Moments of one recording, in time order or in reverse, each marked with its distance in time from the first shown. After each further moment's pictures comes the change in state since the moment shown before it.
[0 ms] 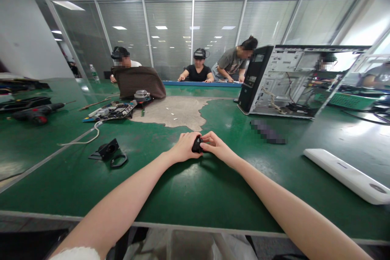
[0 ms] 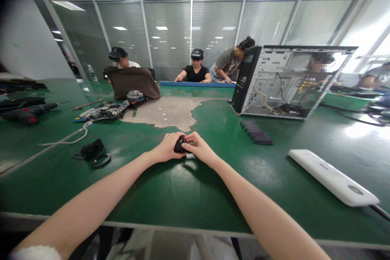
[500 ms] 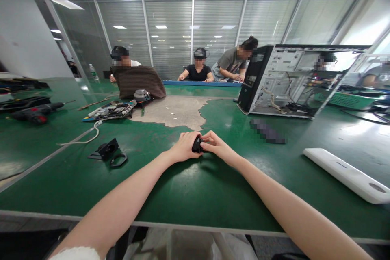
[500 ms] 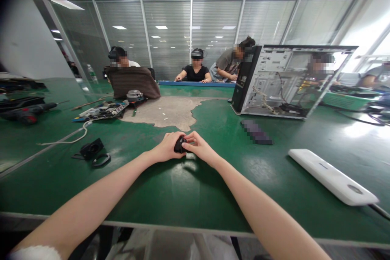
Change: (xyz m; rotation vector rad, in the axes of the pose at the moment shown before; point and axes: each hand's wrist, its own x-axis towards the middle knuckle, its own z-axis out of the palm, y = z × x) left_hand 0.000 0.000 0.000 0.008 -0.009 -0.015; right_hand -0.004 -0.004 -0.003 0.026 -0.044 -0.003
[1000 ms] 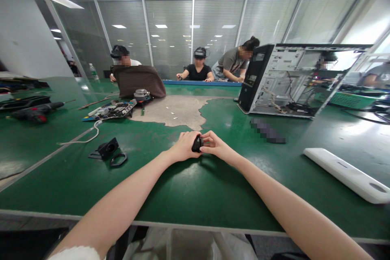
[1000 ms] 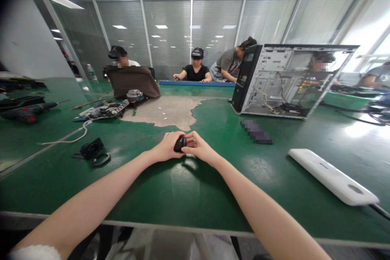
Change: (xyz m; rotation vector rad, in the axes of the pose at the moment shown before) left_hand 0.000 -0.002 0.001 0.013 0.000 0.006; right_hand 0.002 0.003 -0.001 0.001 -0.043 0.023
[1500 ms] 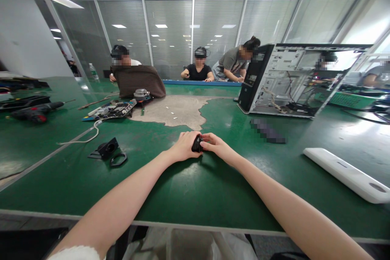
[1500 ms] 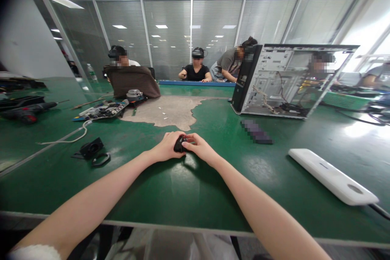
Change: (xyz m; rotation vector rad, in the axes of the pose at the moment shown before) left_hand 0.000 0.003 -0.002 -0.025 -0.009 -0.027; right_hand 0.004 0.003 0.001 -0.022 0.108 0.051
